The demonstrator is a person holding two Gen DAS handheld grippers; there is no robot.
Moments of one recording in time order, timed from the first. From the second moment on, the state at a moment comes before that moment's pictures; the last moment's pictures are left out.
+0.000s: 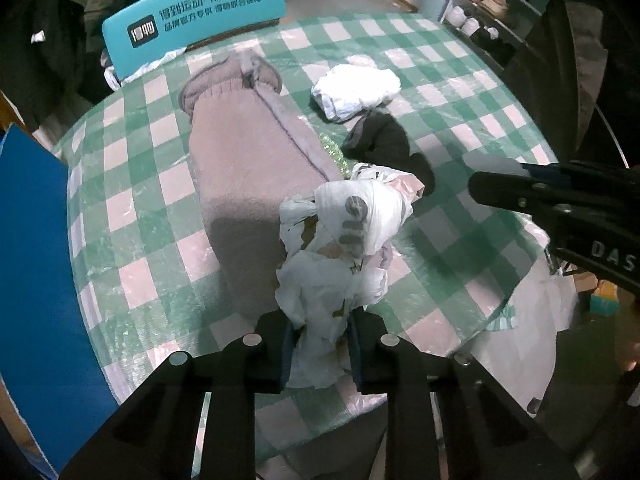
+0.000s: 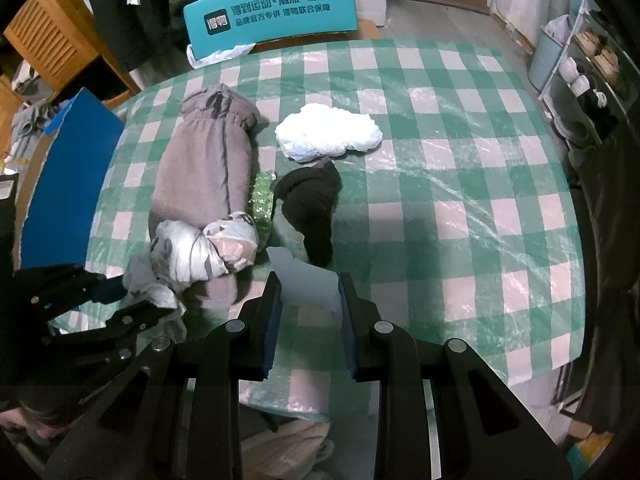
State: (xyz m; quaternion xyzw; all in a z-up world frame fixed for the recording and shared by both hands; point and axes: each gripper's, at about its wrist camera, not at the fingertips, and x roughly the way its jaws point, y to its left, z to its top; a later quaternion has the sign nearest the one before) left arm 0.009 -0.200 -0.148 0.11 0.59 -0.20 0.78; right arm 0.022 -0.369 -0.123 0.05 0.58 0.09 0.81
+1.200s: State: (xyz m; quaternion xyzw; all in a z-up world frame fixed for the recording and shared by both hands) left arm 0.007 -0.132 -0.064 0.07 0.52 -0.16 0.84; right arm 0.020 -0.317 -0.054 0.02 0.52 0.12 0.85
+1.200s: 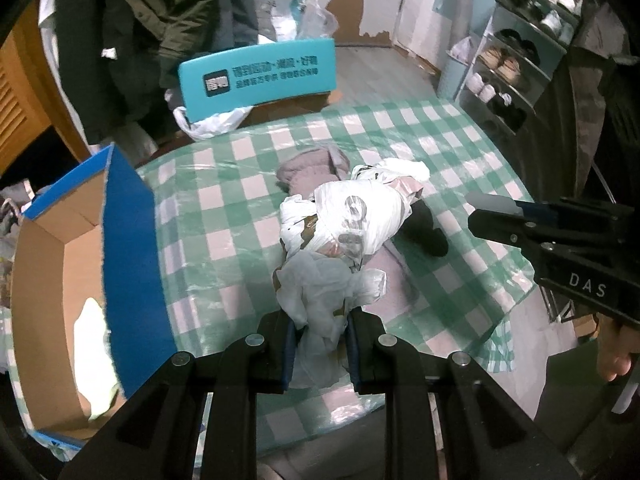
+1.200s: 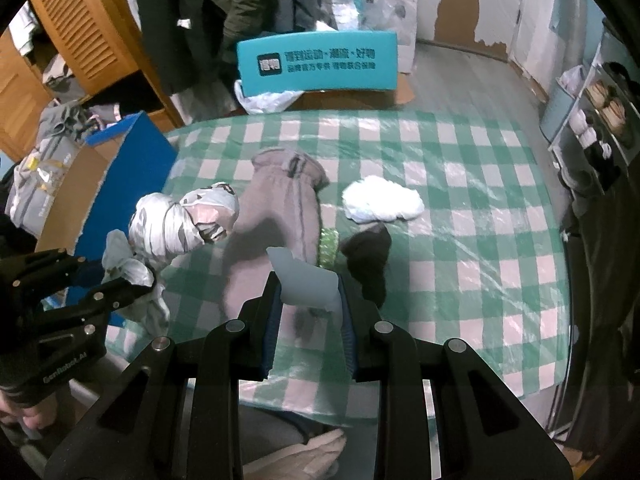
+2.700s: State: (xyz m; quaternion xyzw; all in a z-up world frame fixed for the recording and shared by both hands) left arm -0.008 0.025 -0.018 0.00 0.47 -0.05 0.88; right arm 0.038 -0.141 -0.001 -0.04 0.48 0.24 0.84
